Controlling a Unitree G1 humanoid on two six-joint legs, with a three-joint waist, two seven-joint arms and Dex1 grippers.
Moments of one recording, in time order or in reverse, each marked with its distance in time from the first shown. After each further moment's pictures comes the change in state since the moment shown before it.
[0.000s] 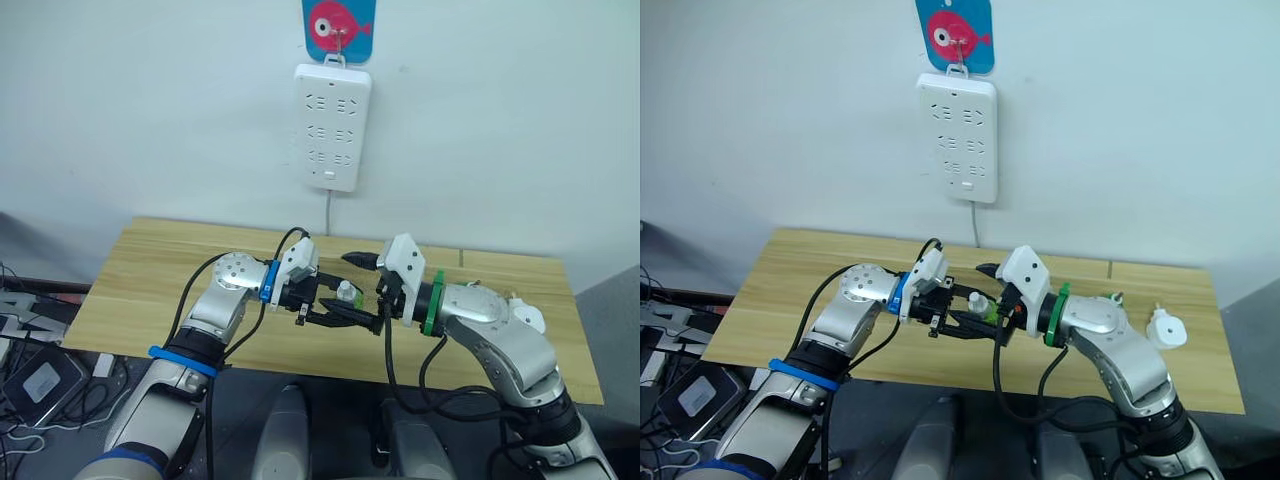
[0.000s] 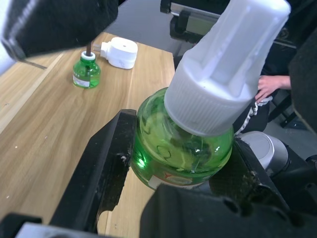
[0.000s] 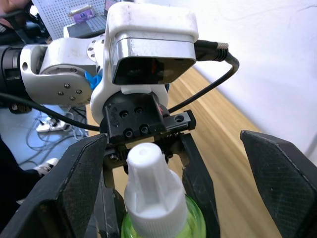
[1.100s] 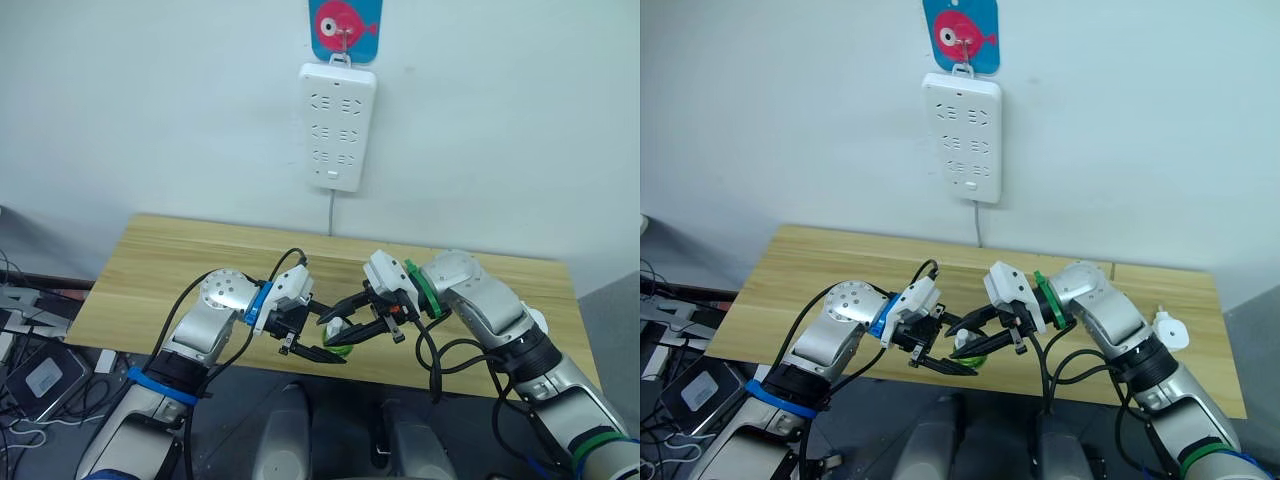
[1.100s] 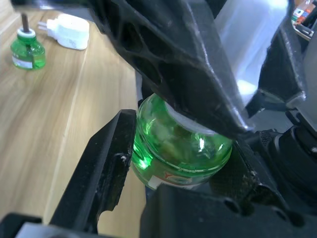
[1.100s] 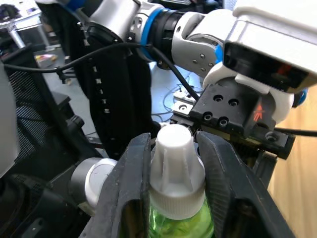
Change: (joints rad) left arm 0.144 0.087 -0.022 -0.225 -0.023 0.064 -0.105; right arm -0.298 -0.124 0.162 0.462 0.056 -0.376 0.700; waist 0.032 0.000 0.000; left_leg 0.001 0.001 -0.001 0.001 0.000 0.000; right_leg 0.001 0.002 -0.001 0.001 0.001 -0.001
